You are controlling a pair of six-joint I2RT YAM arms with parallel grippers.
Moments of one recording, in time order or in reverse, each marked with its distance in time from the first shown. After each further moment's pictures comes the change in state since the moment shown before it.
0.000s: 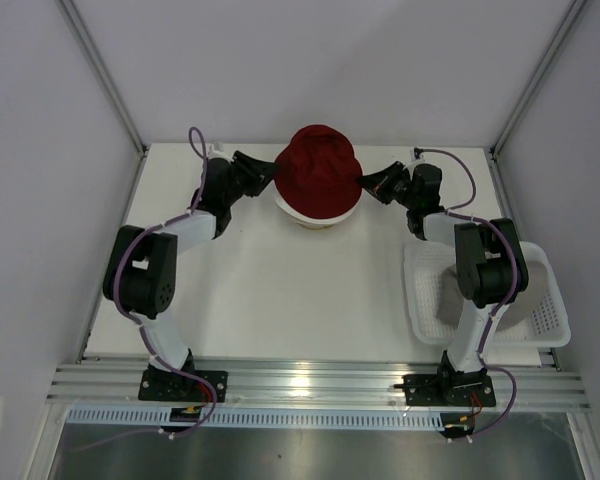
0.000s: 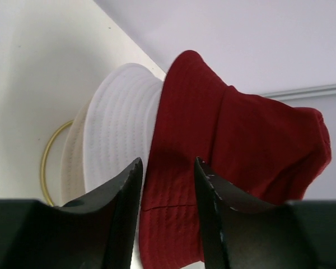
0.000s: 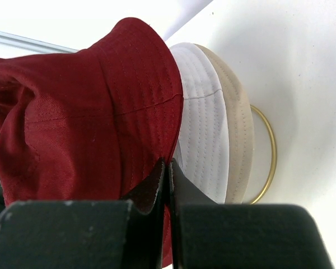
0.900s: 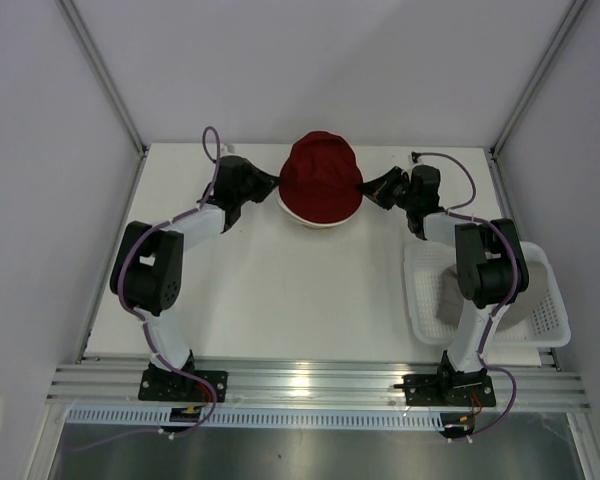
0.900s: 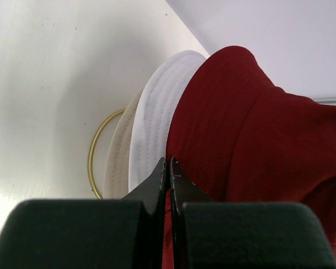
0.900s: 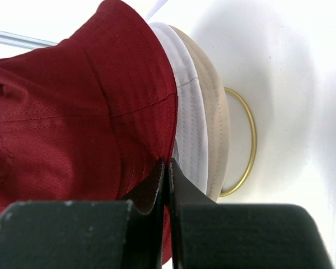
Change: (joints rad) left arm -0.053 0.045 0.101 -0.254 -0.134 0.097; right arm -0.001 -0.001 0.000 -0.108 0.010 -0.065
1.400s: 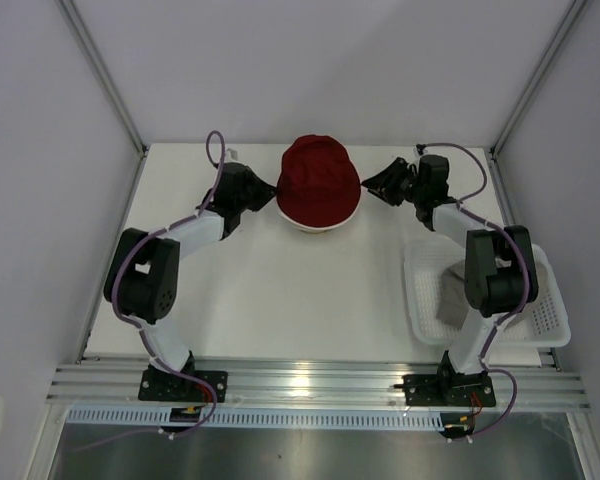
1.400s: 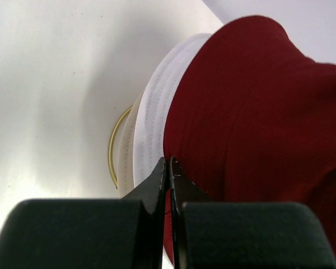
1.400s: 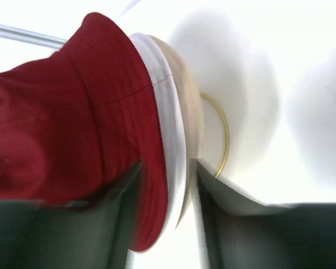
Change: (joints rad) left arm -0.024 -0.062 -0.068 -0.040 -0.045 0.121; right arm -0.023 -0.075 0.065 -0.241 -0.019 -0.133
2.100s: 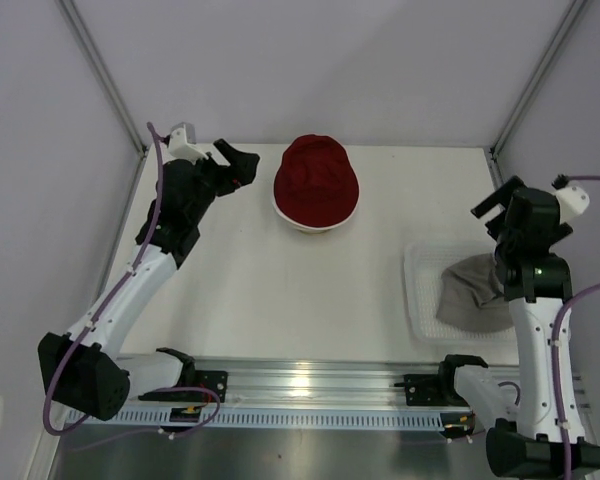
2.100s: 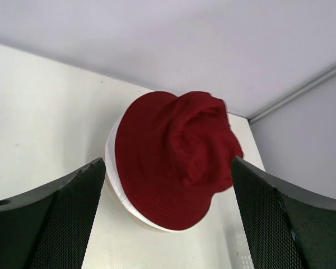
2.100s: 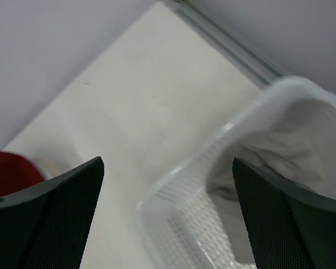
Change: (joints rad) left arm 0.001 -0.561 -0.056 -0.176 -0.097 0.315; right arm -0.156 -0.906 0.052 -0.970 0.884 -0.287
